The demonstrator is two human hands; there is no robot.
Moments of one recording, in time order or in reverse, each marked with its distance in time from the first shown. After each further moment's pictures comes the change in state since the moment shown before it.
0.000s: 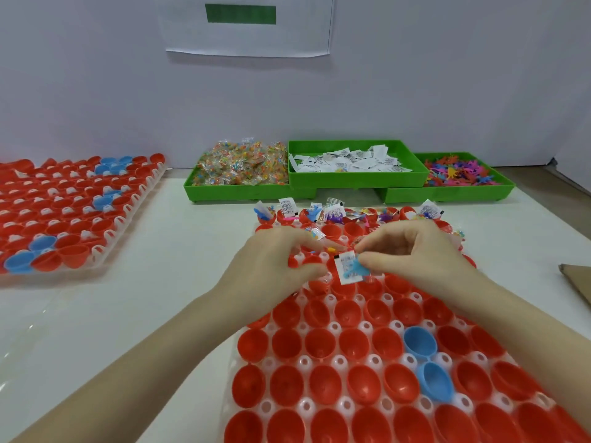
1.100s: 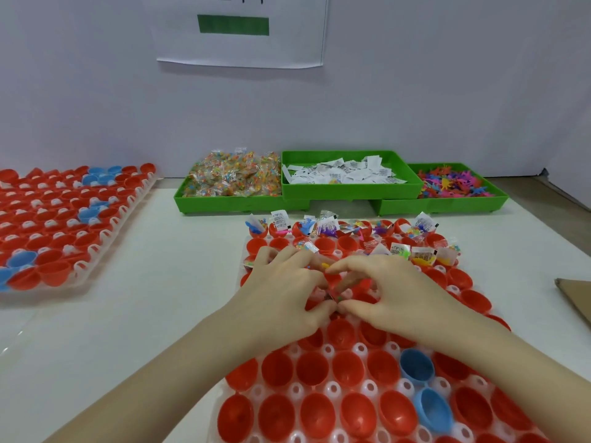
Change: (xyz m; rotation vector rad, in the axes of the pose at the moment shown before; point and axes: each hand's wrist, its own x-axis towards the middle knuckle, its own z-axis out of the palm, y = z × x) left_hand 0.007 -0.005 0.023 0.494 -0.093 0.230; right_hand 0.002 0.011 0.012 -0.627 -0.157 -0.185
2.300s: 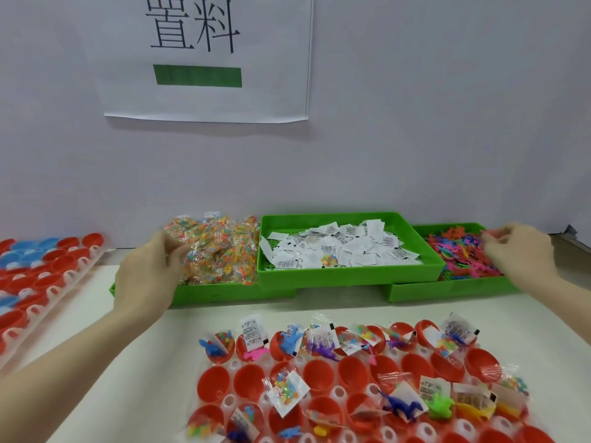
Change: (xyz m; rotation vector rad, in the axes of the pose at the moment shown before) left_hand 0.117 -0.181 0.013 -0.212 0.551 -0.683; right_hand 0.116 0.251 -0.092 -0.110 0.738 0.722
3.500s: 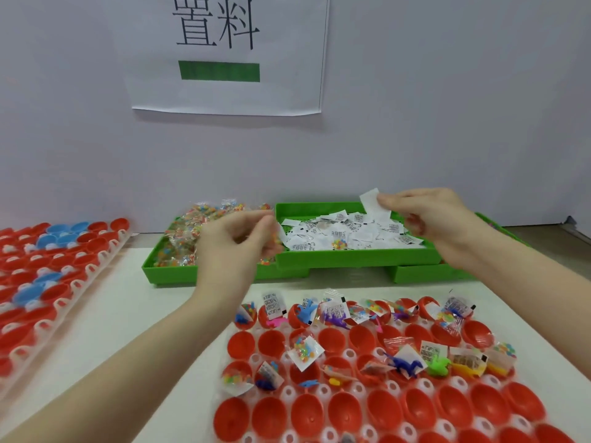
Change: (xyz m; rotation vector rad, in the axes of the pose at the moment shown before) left_hand -0.060 0.094 -0.036 -0.921 -0.158 -0.104; right_hand -0.087 -0.143 -0.033 0.819 -0.602 0.056
